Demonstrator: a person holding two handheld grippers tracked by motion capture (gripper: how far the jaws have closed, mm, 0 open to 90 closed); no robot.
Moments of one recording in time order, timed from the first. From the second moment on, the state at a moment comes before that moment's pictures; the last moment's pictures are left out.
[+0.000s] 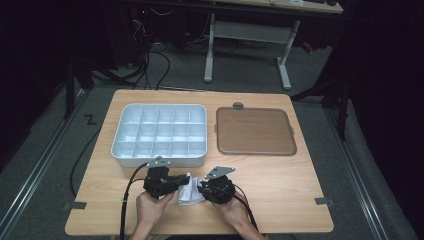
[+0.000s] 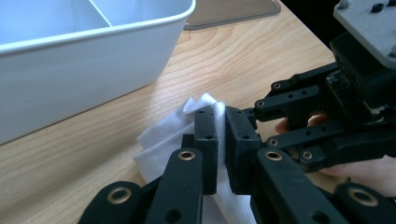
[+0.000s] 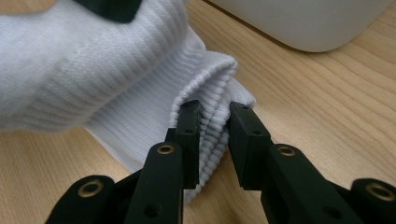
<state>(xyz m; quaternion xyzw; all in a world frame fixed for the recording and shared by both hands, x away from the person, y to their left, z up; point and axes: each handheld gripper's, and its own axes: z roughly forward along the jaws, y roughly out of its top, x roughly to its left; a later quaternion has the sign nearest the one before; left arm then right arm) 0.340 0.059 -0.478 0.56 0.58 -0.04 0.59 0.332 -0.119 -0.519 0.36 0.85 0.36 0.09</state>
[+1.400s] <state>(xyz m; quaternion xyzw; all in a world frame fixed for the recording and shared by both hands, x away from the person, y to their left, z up) 0.341 0.044 -0.489 0.58 0.57 -0.03 0.58 0.319 -0.140 -0.507 0.36 0.84 0.39 0.11</state>
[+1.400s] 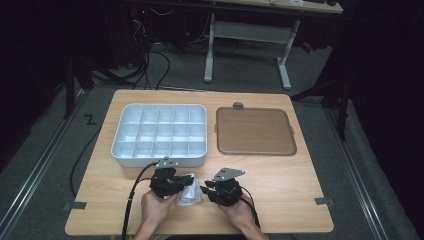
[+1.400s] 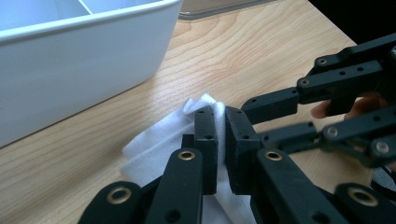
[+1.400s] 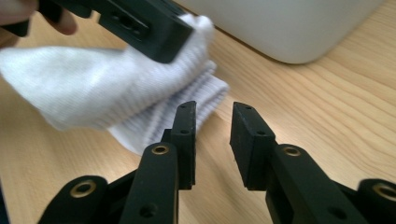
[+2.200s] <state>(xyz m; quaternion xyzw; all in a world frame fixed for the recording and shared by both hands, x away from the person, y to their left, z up) 0.334 0.024 -0.496 0.60 0.55 0.00 0.58 0.323 -0.130 -0.523 0.35 0.86 0.36 0.11</state>
